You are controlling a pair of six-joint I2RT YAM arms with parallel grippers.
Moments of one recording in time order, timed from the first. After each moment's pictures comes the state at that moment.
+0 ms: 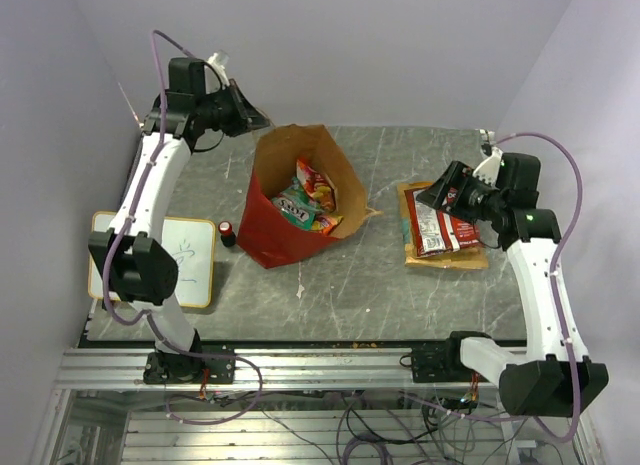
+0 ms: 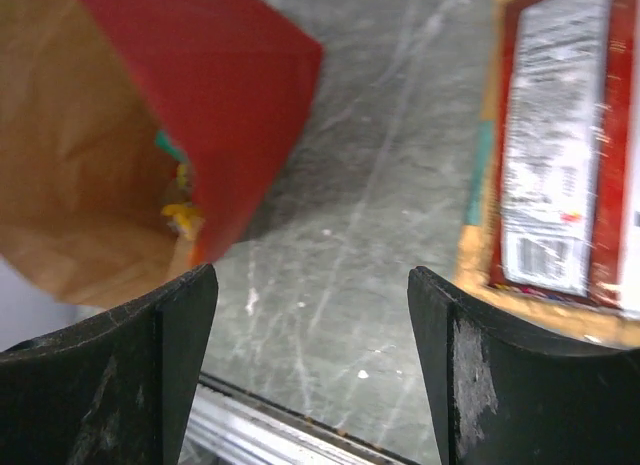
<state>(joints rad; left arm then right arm) -0.14 1.77 1.89 -0.62 0.54 -0.59 -0.06 1.07 1.14 -0.73 -0.42 0.39</state>
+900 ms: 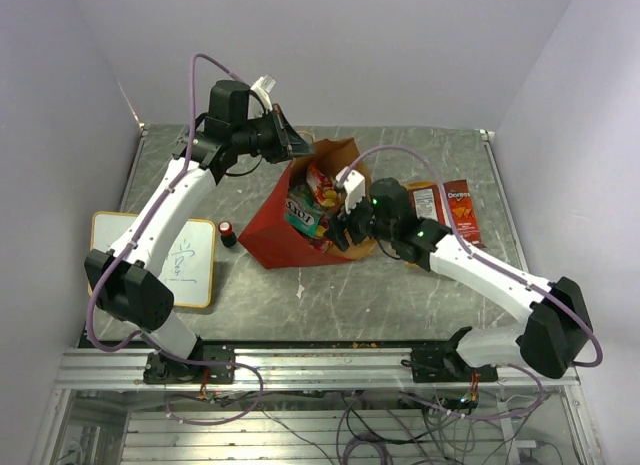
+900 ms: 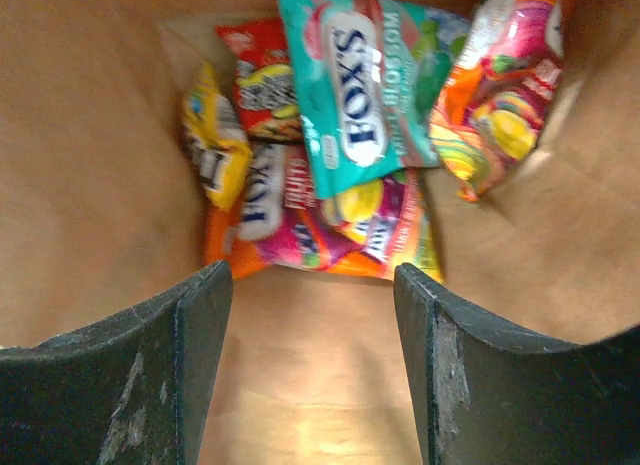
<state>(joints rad) -0.41 1.59 1.67 -0.51 0.53 -0.75 0.73 1.32 1.00 -0.20 -0.17 -0.02</state>
